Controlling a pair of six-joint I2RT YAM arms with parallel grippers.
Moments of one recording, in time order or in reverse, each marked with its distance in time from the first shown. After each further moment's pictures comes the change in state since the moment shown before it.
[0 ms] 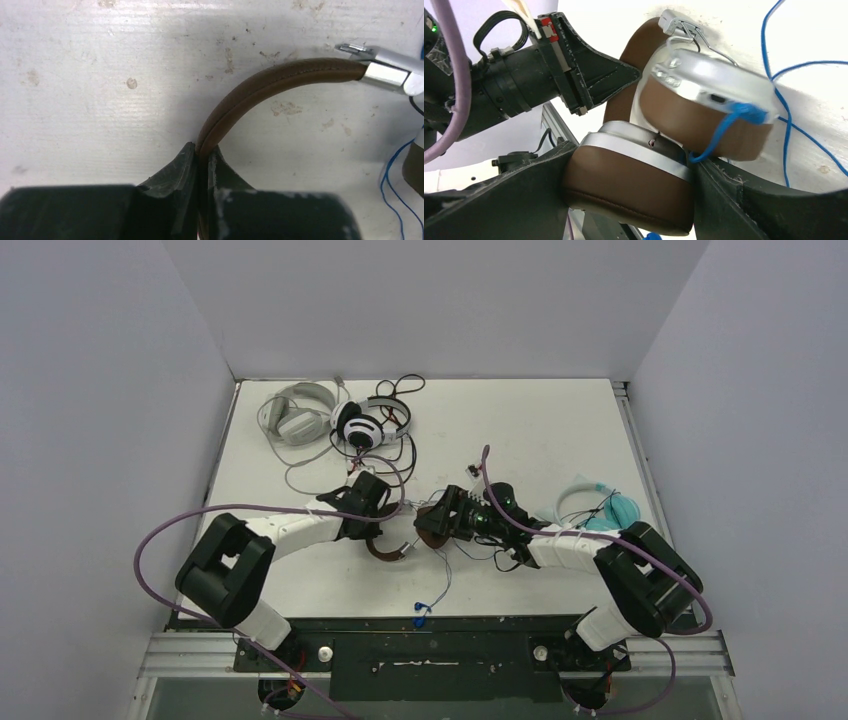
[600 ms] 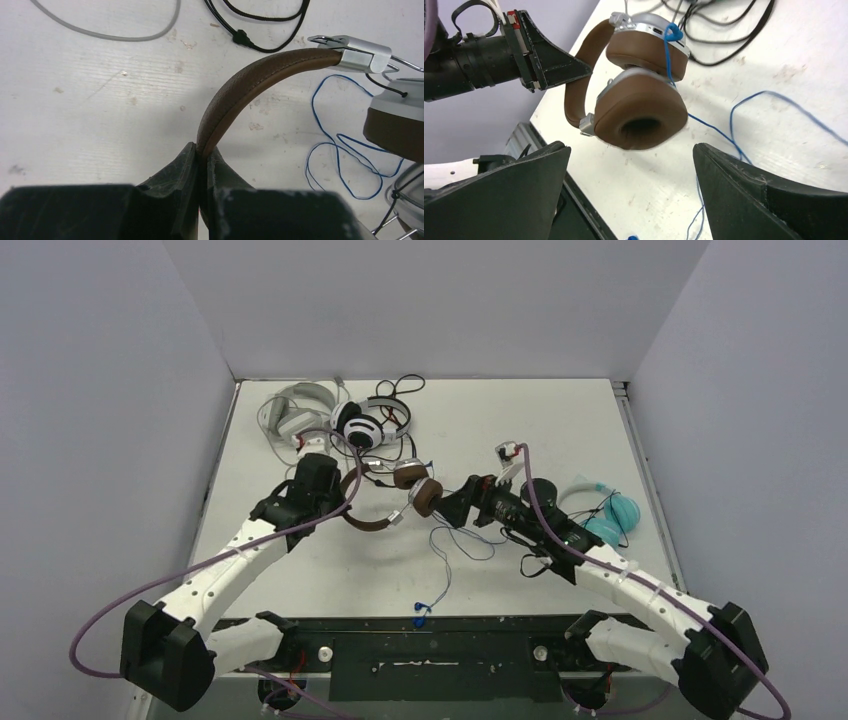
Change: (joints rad) left arm 0.136 -0.417 -0.001 -0.081 0.022 0.040; right arm 0.000 -0.405 0.051 -0.292 0.143 -0.305
